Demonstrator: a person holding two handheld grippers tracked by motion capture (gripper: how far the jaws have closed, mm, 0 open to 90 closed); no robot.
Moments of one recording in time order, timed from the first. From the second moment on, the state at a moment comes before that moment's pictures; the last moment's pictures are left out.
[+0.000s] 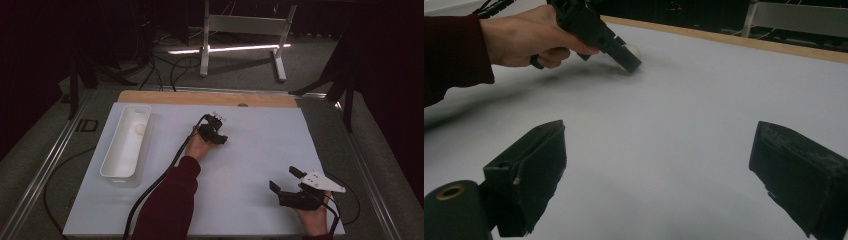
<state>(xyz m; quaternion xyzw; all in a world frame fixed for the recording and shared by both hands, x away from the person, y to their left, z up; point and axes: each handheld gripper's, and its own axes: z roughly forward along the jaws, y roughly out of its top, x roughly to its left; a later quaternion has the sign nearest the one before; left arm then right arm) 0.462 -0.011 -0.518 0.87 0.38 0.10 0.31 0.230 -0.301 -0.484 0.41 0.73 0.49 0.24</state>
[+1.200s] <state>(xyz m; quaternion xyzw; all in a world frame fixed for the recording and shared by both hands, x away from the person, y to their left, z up) 0.450 -0.005 -0.485 0.87 0.37 0.10 0.31 0.230 -0.300 -0.484 0.41 0.73 0.49 0.24</state>
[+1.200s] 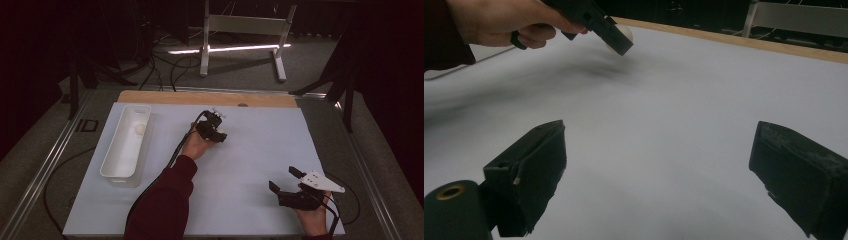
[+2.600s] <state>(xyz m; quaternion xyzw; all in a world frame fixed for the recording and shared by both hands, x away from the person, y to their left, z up) 0.433 0.009 -0.436 0.87 0.35 0.11 0.33 0.230 -0.297 -0.485 0.41 0.73 0.49 0.23</state>
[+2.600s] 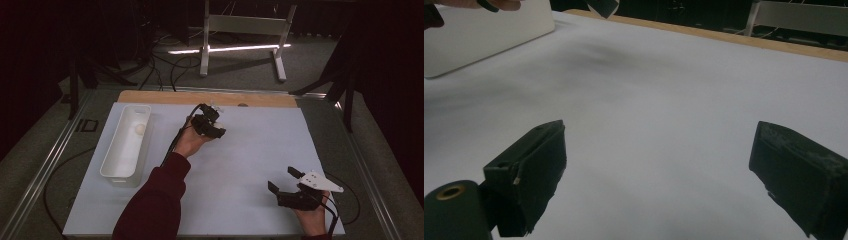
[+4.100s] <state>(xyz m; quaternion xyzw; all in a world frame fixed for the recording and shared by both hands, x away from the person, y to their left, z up) 0.410 0.006 -0.374 0.88 0.27 0.10 0.37 0.229 -0.298 -0.483 0.41 0.73 0.49 0.24</state>
